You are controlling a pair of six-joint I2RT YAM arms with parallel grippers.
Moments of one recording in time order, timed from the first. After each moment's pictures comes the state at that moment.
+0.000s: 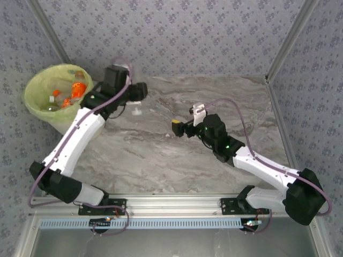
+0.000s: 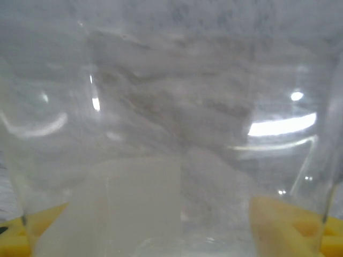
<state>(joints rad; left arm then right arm) -0.45 1.43 1.63 -0.79 -0.15 -0.36 0.74 1.17 0.76 0.18 0.09 0.19</state>
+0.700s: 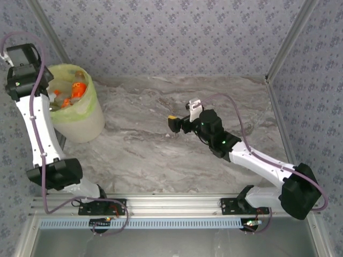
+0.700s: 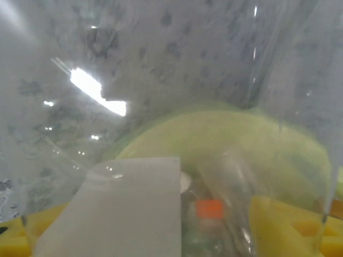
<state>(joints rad) 0.34 1.59 2.05 -1.05 -0.32 -0.29 0.75 1.24 0.84 0.17 0.09 0.19</state>
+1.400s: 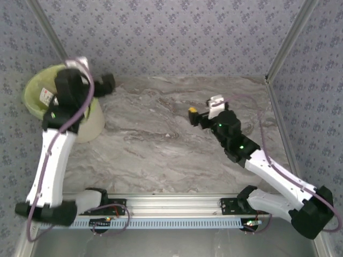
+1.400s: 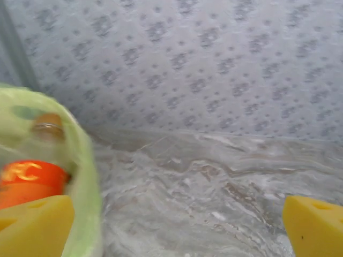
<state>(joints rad) -0.22 0.92 1.05 -0.43 -0.12 -0.15 0.51 0.93 0.77 -0.05 0.45 0.07</state>
